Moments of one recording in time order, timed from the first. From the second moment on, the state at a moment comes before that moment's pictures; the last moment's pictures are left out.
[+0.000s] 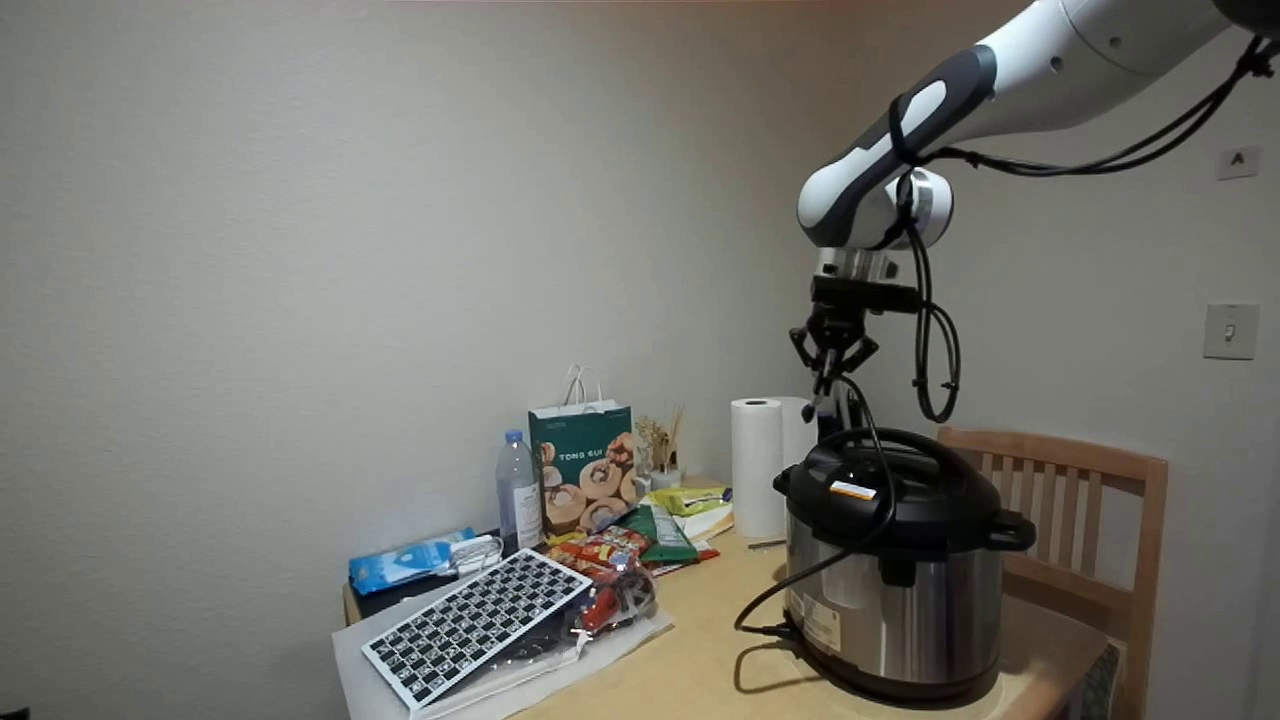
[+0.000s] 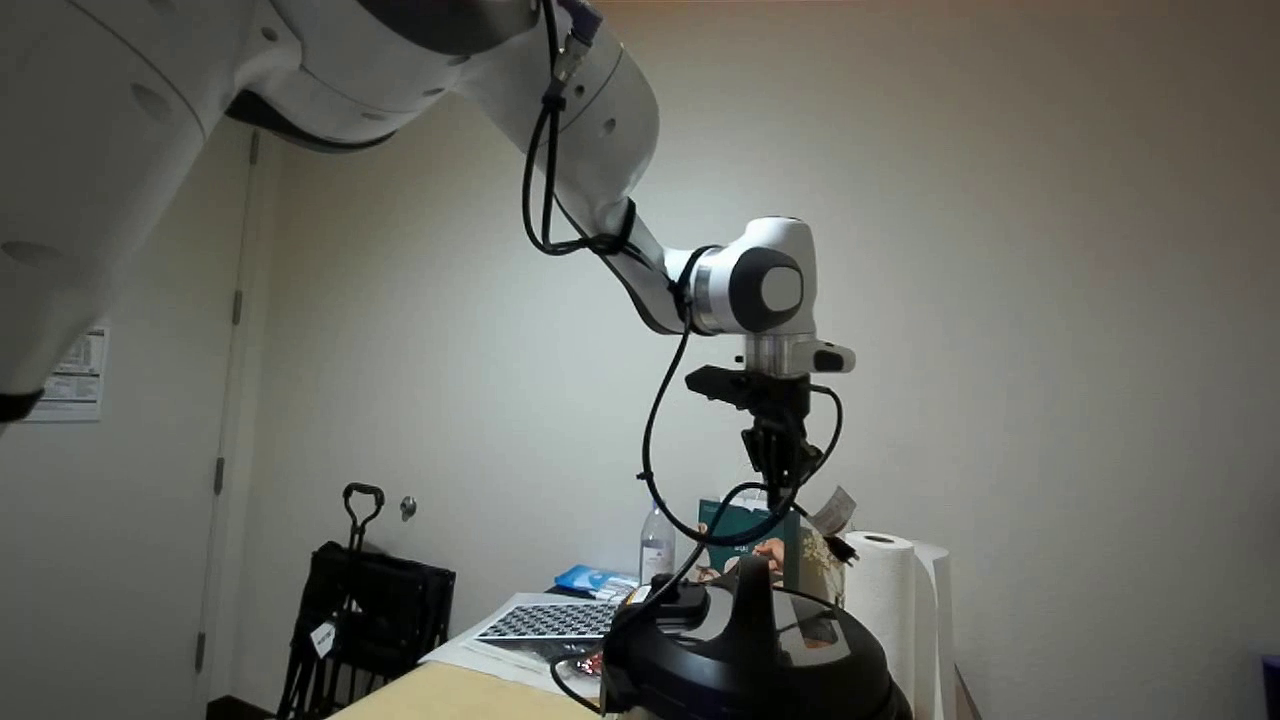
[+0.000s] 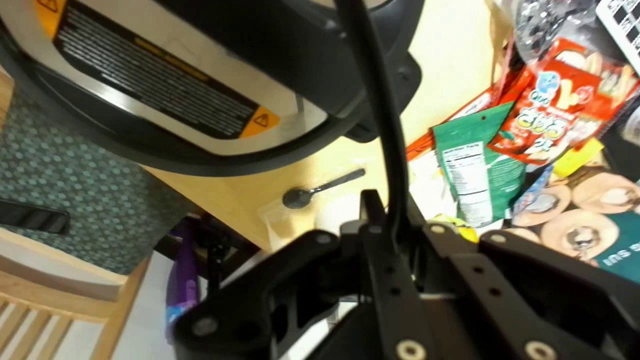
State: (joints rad) arm -0.15 0.29 -0.20 -1.71 0.17 2.21 0.35
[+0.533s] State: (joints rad) arm -0.06 0.26 -0.06 -1.69 0.19 2.12 0.22
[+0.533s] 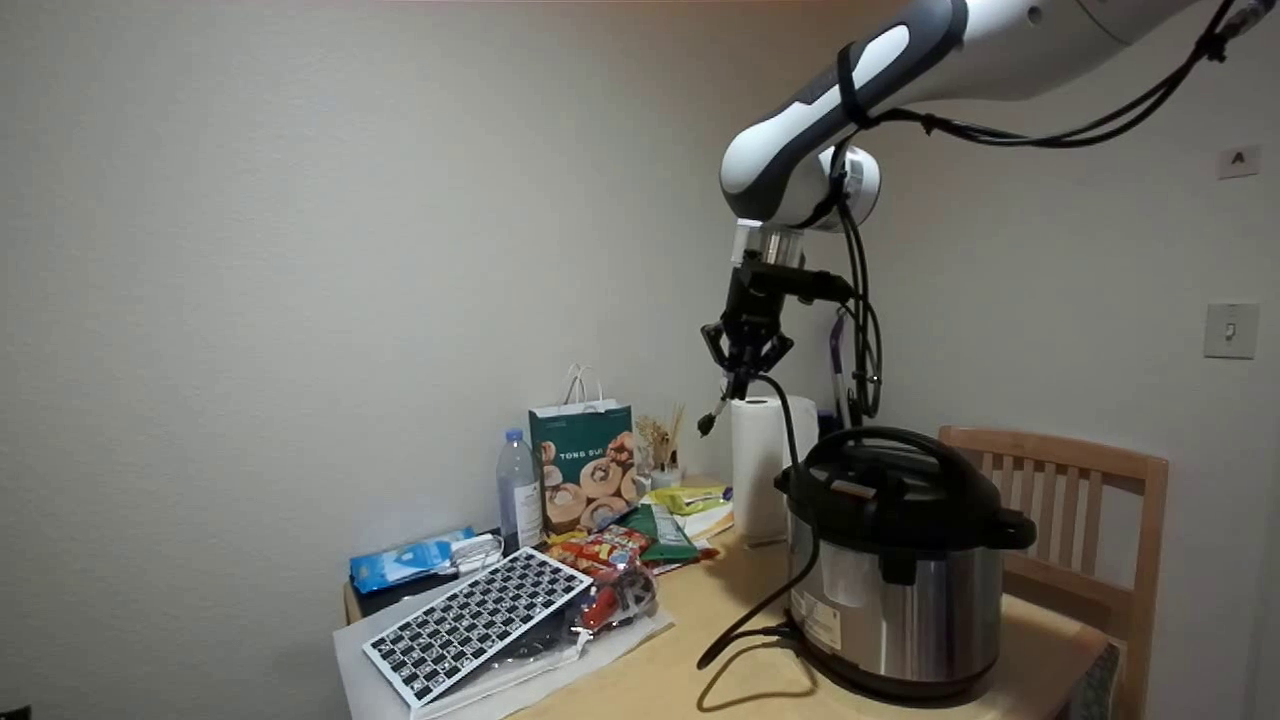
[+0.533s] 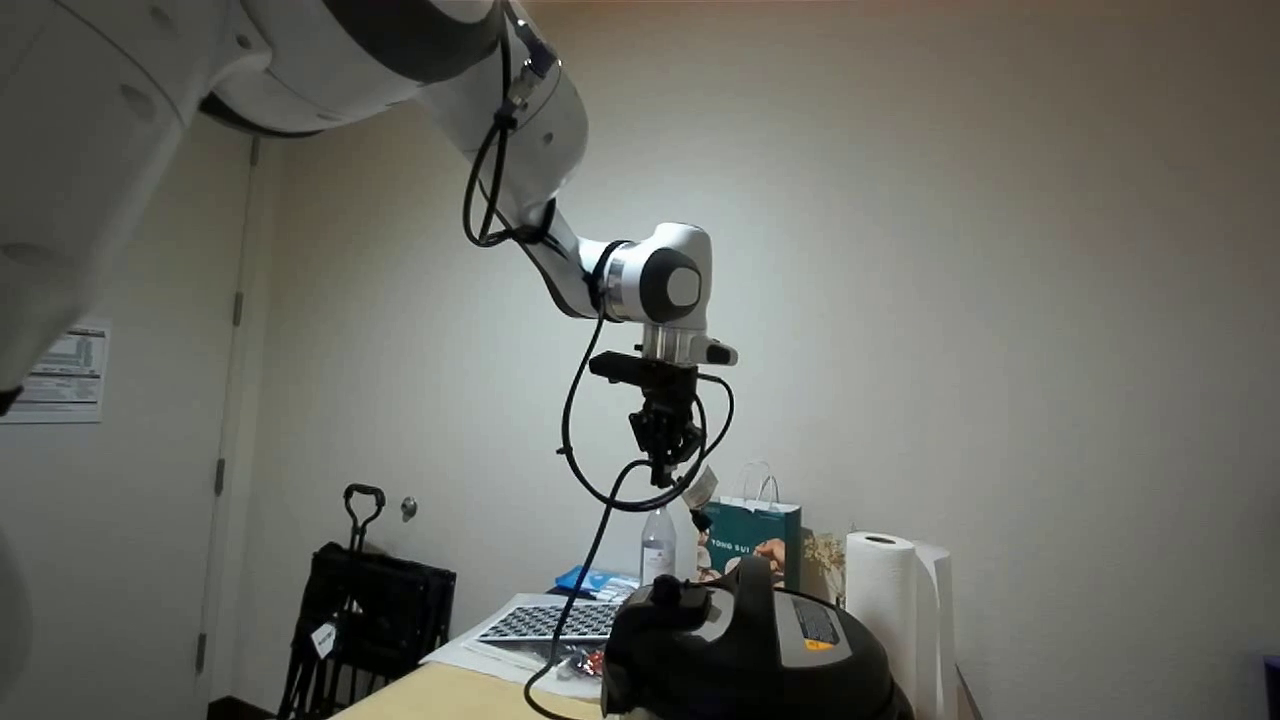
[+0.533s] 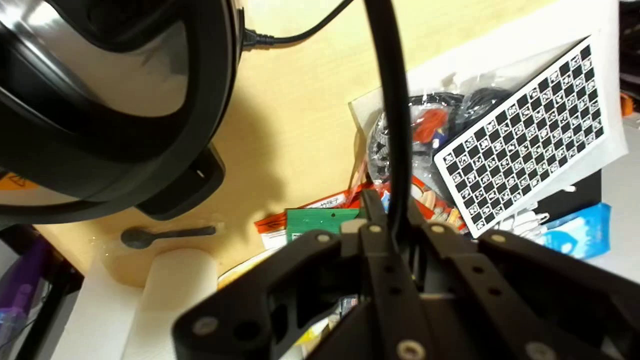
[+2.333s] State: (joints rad) arm 0.15 0.64 0.15 -1.35 0.17 1.99 0.02
